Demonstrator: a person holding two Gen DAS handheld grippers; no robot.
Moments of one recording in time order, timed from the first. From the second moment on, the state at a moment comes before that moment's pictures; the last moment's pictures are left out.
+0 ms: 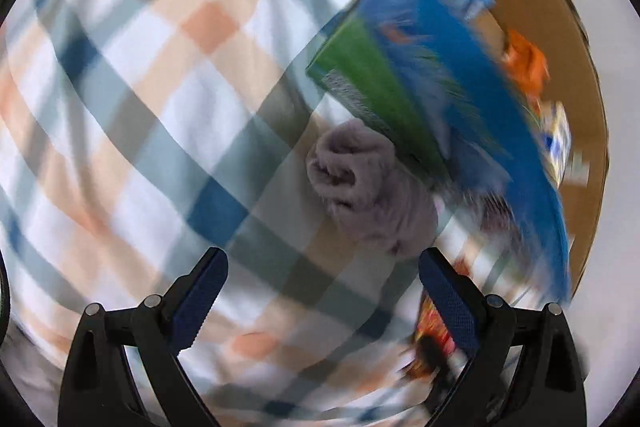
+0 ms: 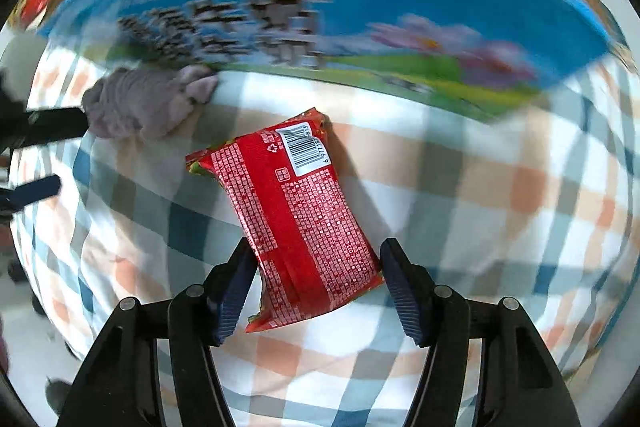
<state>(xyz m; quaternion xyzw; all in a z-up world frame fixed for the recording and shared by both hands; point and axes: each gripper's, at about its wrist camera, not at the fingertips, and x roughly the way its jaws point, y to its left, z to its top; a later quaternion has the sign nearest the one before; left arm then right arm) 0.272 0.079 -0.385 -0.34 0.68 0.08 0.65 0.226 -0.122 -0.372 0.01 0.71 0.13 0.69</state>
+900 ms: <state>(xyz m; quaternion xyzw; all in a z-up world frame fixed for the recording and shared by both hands) 0.254 0.095 -0.378 -0.39 0.60 0.03 0.70 0.217 -0.132 -0.358 0.04 0.72 0.07 0.69</state>
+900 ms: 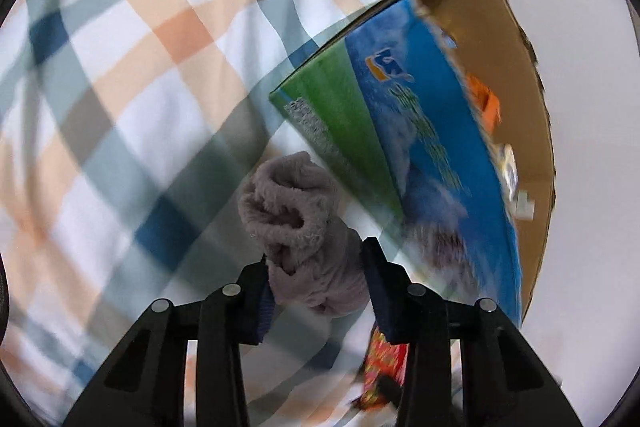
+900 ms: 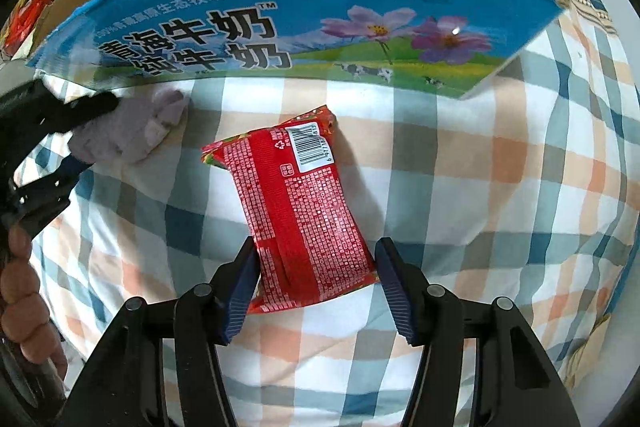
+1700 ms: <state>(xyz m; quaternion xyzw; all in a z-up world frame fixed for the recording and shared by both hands) 0.246 0.058 -0.332 -0.15 0.65 0.01 0.75 0.234 -0.127 -0.366 0.04 0.74 0.05 0.67</state>
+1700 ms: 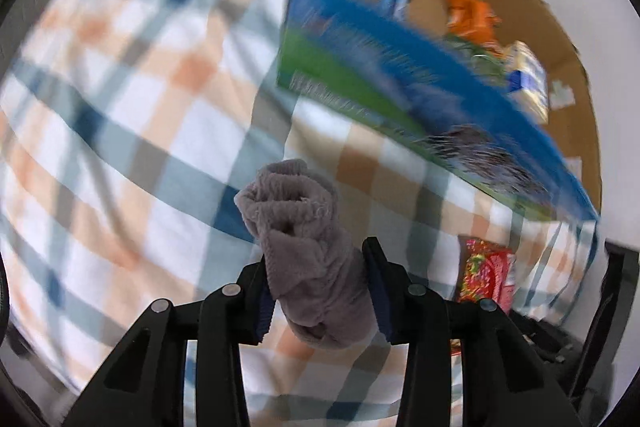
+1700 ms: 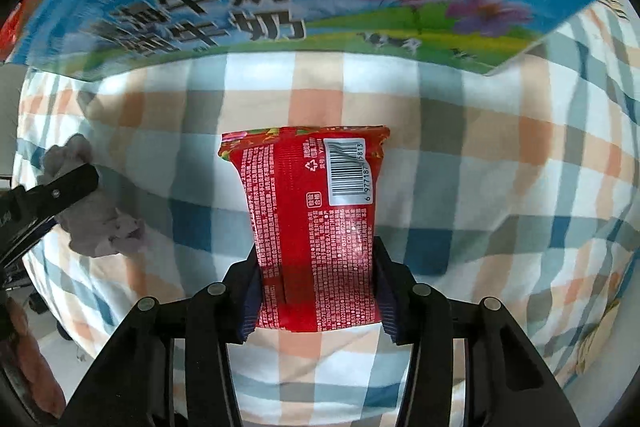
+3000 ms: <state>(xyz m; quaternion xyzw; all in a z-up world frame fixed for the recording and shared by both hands) 0.331 -0.019 -0.155 -0.02 0.56 -0.10 0.82 0.257 -0.183 -0.134 0.12 0.58 0.01 0.81</state>
